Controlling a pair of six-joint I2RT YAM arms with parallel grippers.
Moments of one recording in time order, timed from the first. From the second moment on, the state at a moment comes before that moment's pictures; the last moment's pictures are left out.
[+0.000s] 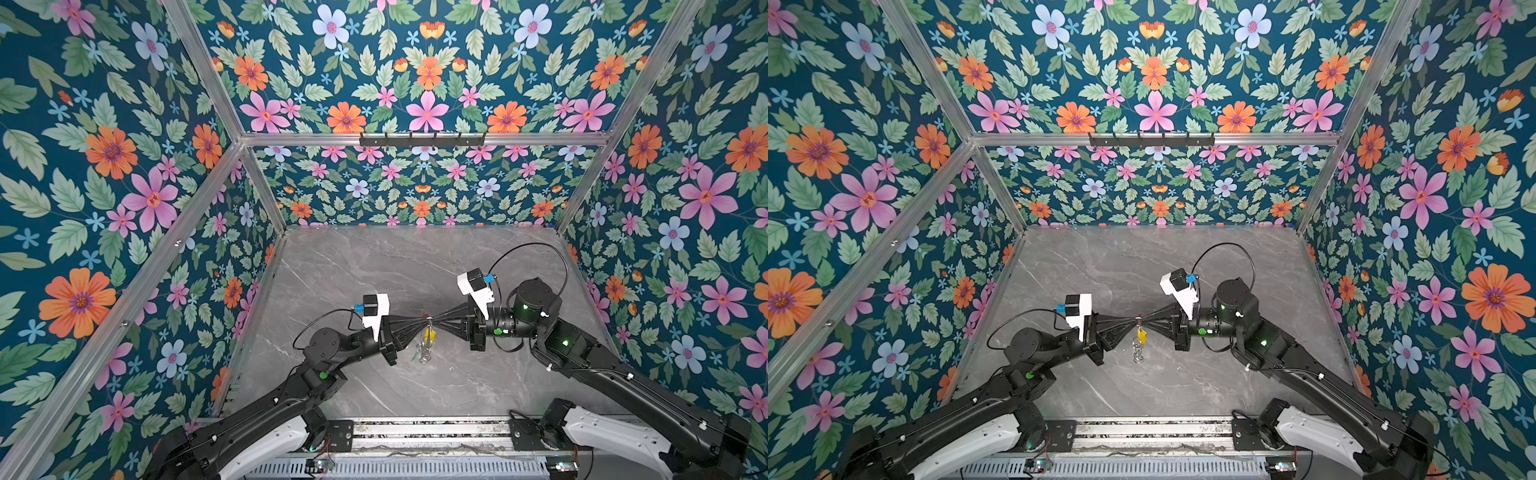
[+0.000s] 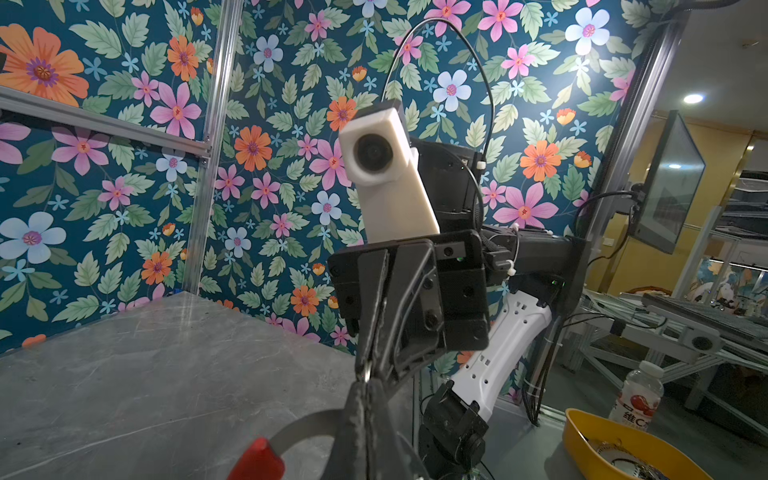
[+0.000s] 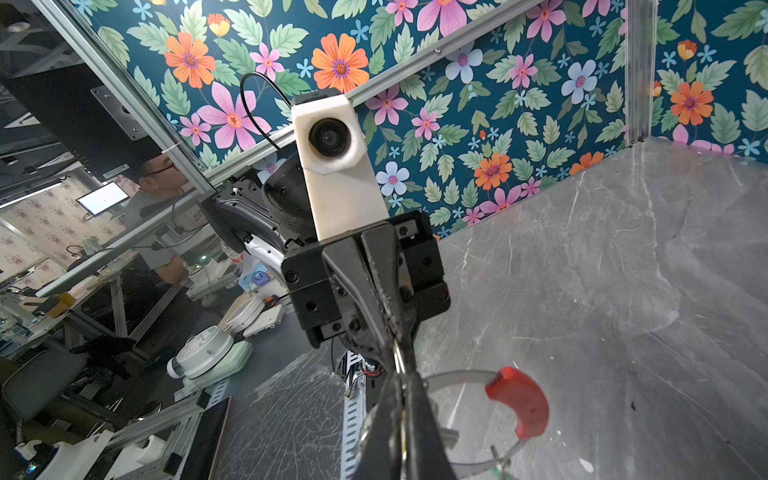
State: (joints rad) left arm -0.88 0.81 0.44 0.73 0.46 -0.42; right arm 0.78 0.96 0.89 -0.03 -0.70 0.35
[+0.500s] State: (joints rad) left arm -0.88 0.76 0.41 0.71 0.37 -0.43; right arm 0.78 0.93 0.87 -0.02 -0.68 0.36
